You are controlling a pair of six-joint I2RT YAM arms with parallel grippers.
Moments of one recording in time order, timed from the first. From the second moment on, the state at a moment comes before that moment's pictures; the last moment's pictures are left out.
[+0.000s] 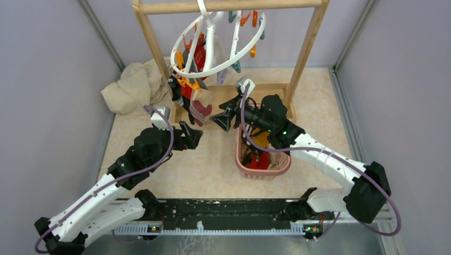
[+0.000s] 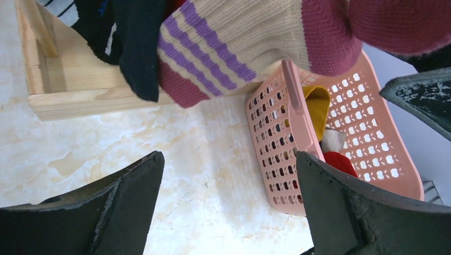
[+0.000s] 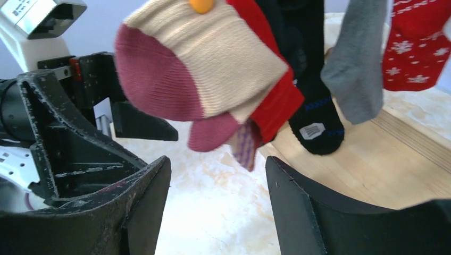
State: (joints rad) left arm -0.80 0.70 0.75 -0.33 -0.32 -0.56; right arm 0.76 1.23 0.98 0.25 -0.33 0.21
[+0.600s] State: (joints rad) left arm -0.80 0.68 0.75 -0.35 -0.34 -0.58; right arm 0.78 1.40 1.01 0.35 -0.33 0.23
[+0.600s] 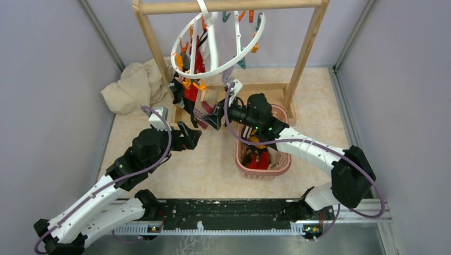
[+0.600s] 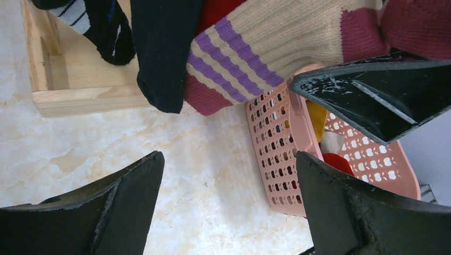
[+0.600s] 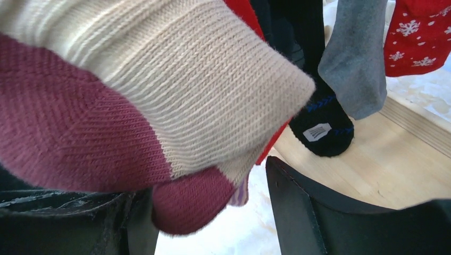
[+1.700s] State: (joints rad) left arm -0.80 0.67 0.74 -0.29 -0.25 -0.56; right arm 0.81 1.31 1.22 -0.07 -0.33 0.13
